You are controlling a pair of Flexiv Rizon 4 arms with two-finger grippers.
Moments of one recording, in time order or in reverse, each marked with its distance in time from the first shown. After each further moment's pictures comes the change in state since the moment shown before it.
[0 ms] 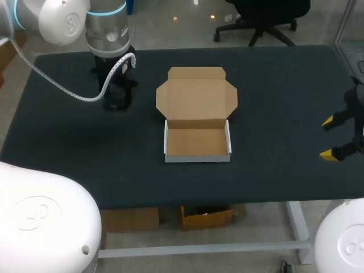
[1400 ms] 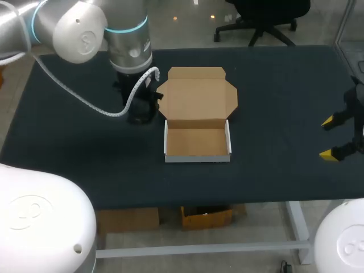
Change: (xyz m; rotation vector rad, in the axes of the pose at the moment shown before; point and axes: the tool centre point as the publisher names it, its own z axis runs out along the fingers) left arm 0.089 0.014 0.002 0.044 0.065 -0.011; right arm 0.000 0.000 0.001 0.000 0.000 -0.001
